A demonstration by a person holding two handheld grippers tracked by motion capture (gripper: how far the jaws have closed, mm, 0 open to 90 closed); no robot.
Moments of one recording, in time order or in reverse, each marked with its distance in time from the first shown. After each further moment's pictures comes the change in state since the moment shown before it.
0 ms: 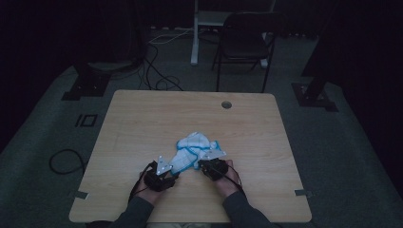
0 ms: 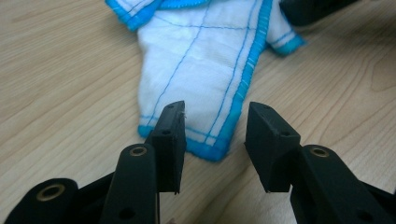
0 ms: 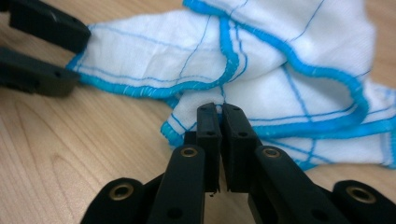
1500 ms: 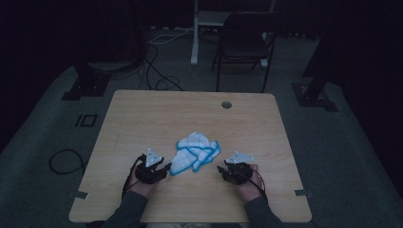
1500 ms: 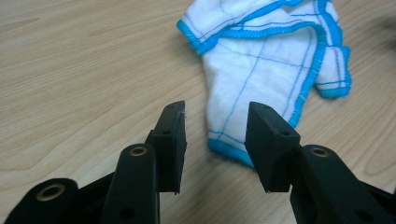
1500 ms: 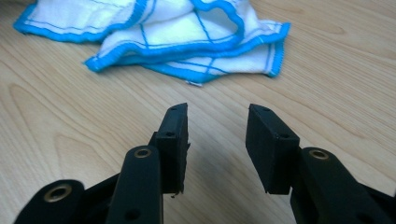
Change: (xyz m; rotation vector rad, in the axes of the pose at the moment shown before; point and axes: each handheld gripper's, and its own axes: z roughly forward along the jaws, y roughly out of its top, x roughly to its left) left arm 0.031 0.006 -0.016 -0.048 0.056 -0.090; right arm -0.042 -0.044 -0.047 -0.014 -0.038 0.067
